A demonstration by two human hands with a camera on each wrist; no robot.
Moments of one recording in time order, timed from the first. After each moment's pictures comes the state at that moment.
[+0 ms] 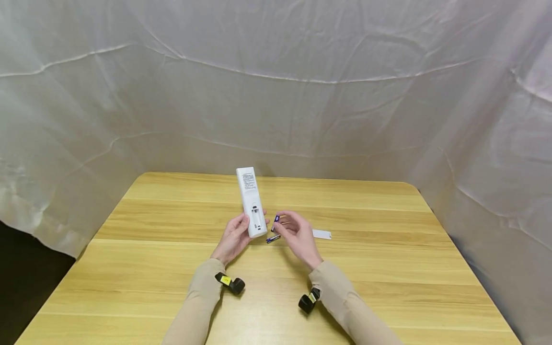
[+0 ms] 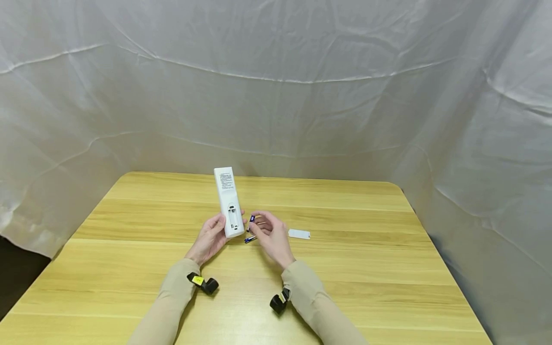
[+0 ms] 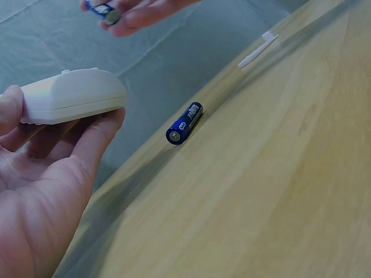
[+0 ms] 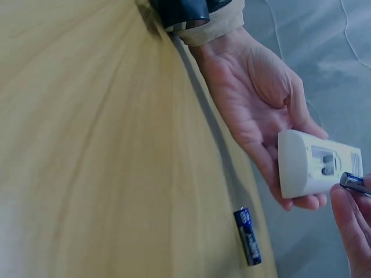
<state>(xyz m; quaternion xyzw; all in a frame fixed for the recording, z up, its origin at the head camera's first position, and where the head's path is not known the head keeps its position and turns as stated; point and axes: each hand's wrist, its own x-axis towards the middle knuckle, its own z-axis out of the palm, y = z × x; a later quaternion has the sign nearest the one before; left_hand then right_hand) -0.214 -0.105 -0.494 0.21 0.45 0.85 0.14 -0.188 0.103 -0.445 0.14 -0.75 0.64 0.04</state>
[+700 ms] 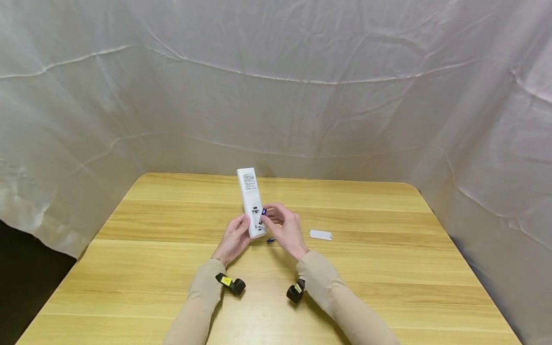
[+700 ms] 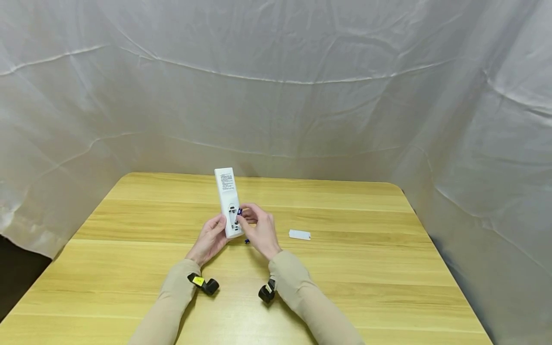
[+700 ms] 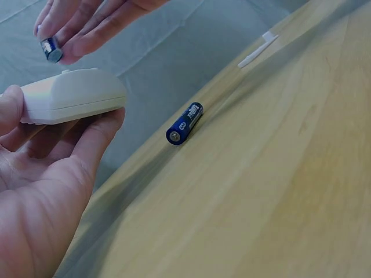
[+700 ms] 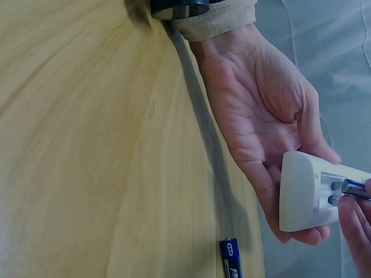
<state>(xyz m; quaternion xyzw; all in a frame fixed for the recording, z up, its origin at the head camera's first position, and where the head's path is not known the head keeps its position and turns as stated) -0.211 -0.103 -0.488 0.16 0.48 0.85 0.14 -0.204 0.070 -0.433 0.20 -0.79 0.57 0.12</state>
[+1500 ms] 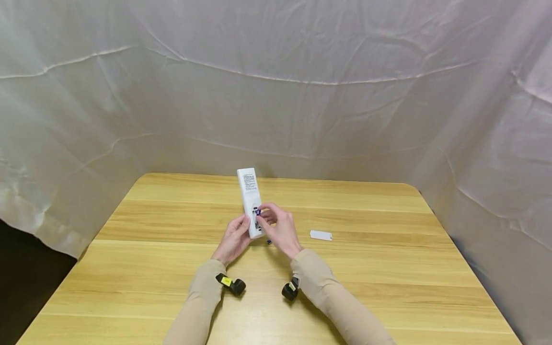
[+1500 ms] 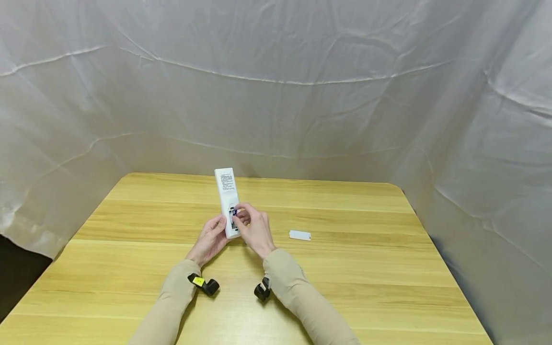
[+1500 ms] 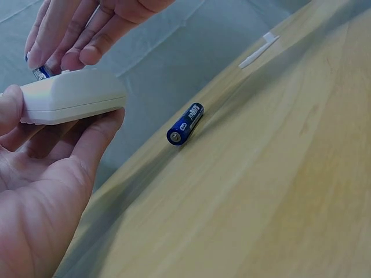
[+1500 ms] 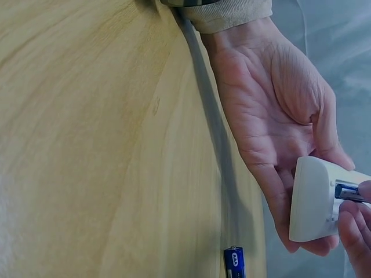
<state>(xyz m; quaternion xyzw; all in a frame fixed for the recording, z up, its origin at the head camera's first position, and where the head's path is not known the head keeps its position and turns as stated) -0.211 -0.103 -0.489 0.17 0.47 0.85 0.14 -0.209 0.058 -0.436 0.22 -0.82 0.51 0.15</state>
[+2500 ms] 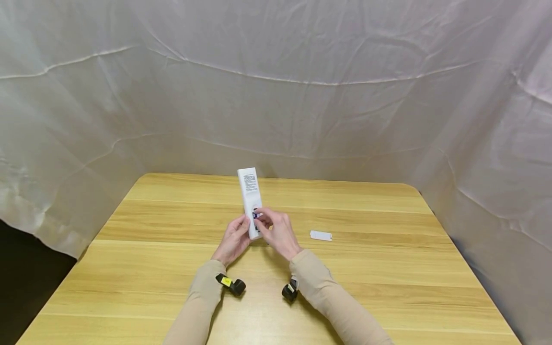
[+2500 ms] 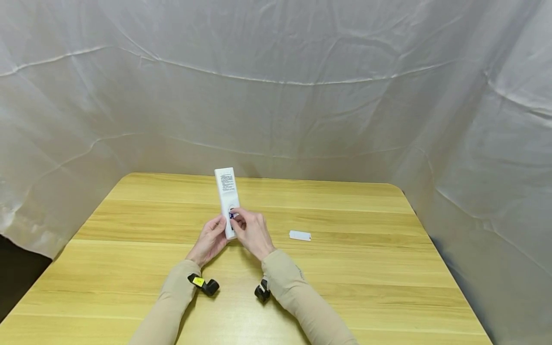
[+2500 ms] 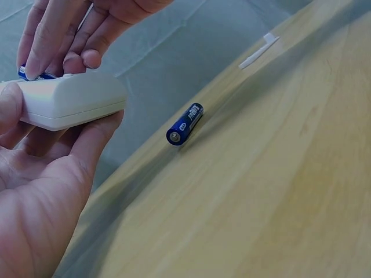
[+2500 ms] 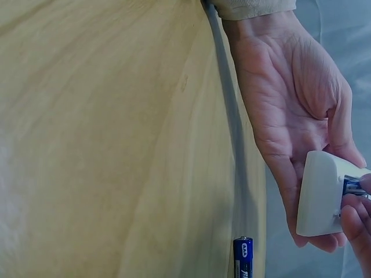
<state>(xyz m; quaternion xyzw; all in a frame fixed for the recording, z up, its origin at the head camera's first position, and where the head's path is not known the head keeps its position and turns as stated) -0.211 -0.104 -0.492 0.18 0.47 0.85 0.13 -0.208 0.056 -0.439 0.27 -0.84 0.44 0.17</state>
